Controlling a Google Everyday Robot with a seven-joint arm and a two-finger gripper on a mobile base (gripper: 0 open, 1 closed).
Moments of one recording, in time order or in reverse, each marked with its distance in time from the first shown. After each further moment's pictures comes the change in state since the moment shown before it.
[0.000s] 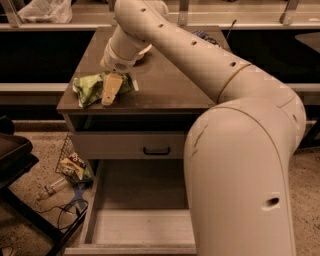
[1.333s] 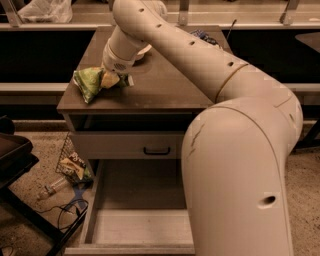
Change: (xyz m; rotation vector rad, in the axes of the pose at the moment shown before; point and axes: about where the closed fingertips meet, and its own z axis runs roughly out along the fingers) arm -0.002 0.001 0.002 -0.010 0.000 -0.001
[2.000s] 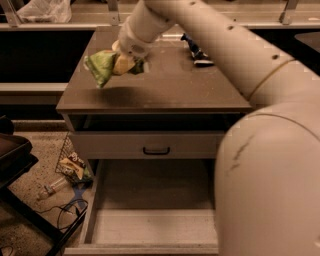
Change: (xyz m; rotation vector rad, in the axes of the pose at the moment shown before) arm 0.005 0.005 -0.085 0.044 -0.053 0.045
